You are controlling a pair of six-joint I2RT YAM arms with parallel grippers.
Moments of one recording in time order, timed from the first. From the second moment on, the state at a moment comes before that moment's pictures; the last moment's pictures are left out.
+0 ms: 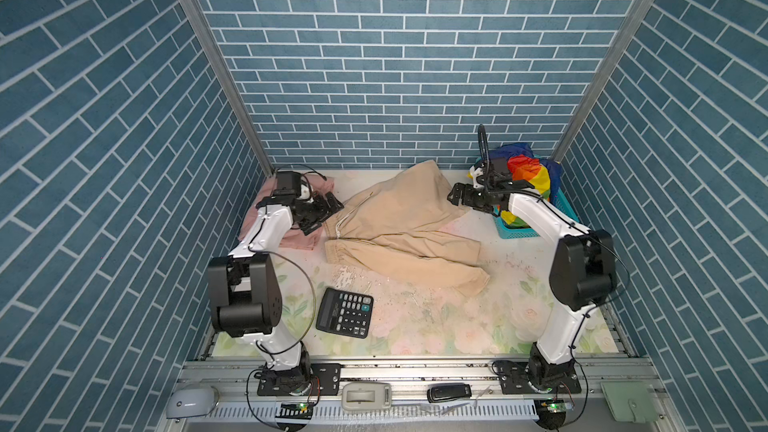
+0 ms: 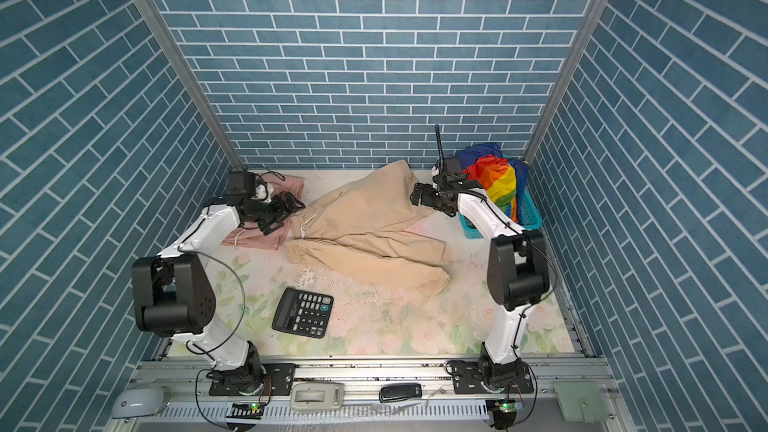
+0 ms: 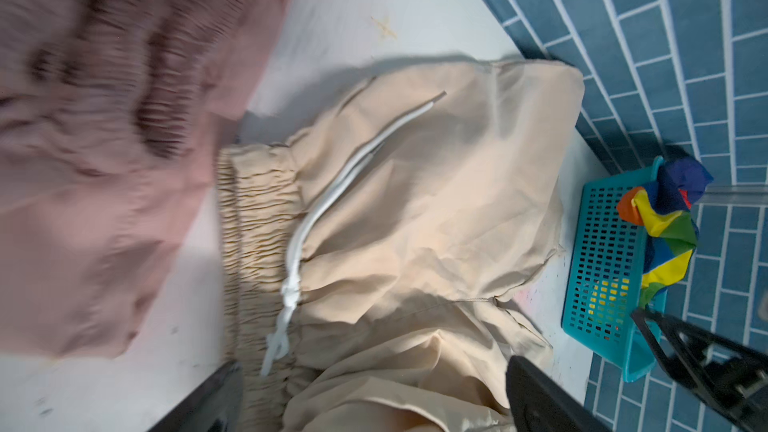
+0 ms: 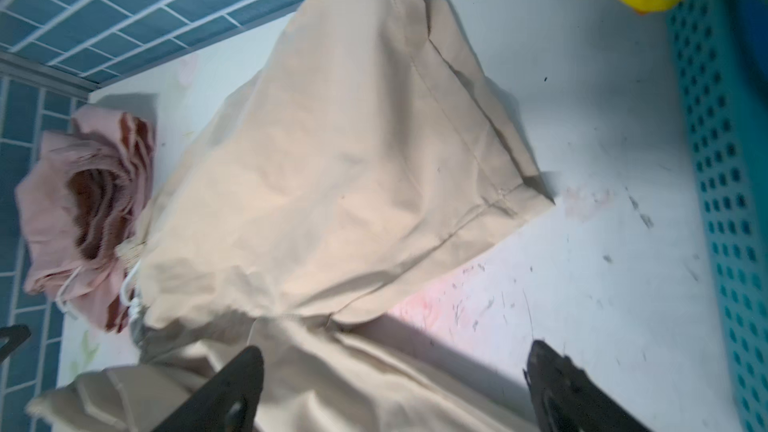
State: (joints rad) left arm 0.04 1.70 1.29 -0.60 0.48 -0.53; right arm 0.32 1.94 1.60 -0.57 -0.23 0.38
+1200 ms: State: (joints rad) left arm -0.06 1.75 1.51 -0.74 0.41 -0.41; right arm 0.34 1.71 1.10 -0.63 0.06 0.30
